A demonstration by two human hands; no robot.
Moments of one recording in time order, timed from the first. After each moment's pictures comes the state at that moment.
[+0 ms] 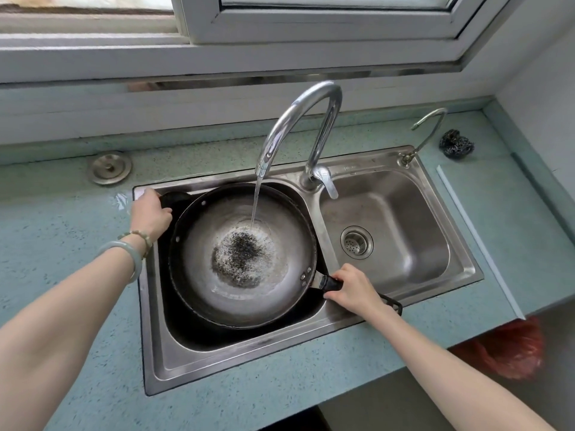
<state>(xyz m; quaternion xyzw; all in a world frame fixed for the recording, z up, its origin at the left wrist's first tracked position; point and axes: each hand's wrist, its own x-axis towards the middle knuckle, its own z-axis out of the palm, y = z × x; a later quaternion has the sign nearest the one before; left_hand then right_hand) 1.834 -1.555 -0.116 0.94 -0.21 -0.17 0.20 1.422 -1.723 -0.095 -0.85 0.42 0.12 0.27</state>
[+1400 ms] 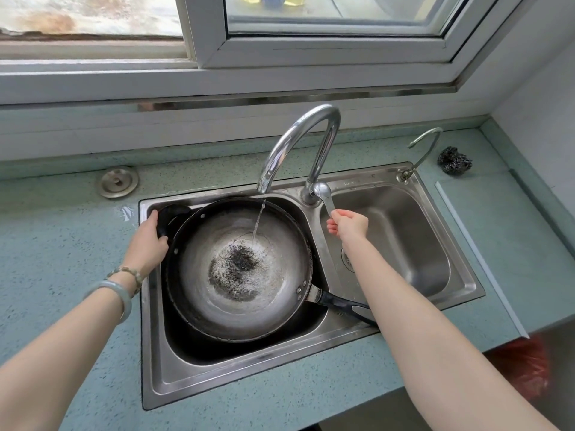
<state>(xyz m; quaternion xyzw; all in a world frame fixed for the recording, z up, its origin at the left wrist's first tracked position) 1.810 -1.521 -0.110 0.92 -0.25 -0.20 0.22 1.538 -1.810 -0.061 -0.47 0.64 -0.21 0.57</state>
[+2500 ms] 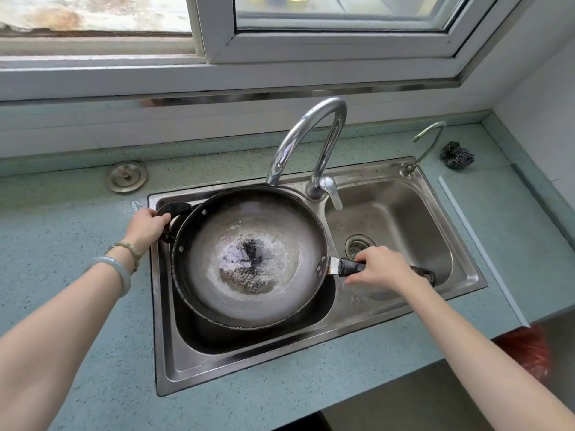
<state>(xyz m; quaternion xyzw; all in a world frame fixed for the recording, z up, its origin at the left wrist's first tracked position) 1.842 -1.525 -0.099 0.90 -0.09 -0.26 0.33 1.446 -1.765 -0.005 -0.88 0.39 0.25 0.14</state>
